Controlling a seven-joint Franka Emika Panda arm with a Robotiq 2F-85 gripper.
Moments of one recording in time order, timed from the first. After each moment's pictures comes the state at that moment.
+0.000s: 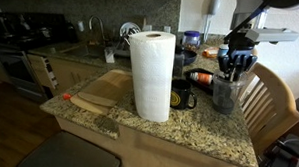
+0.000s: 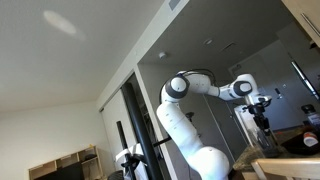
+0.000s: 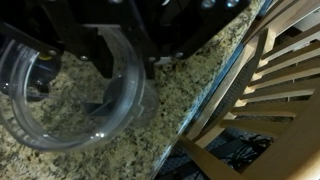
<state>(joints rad) 0.05 -0.30 0.08 -2.32 0.13 1.93 0.50</state>
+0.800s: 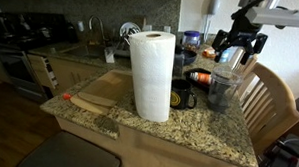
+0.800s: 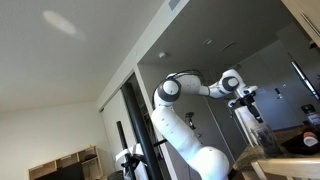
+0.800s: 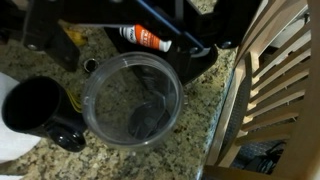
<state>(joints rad) 0.04 -0.43 0.15 -2.31 0.06 2.01 0.82</state>
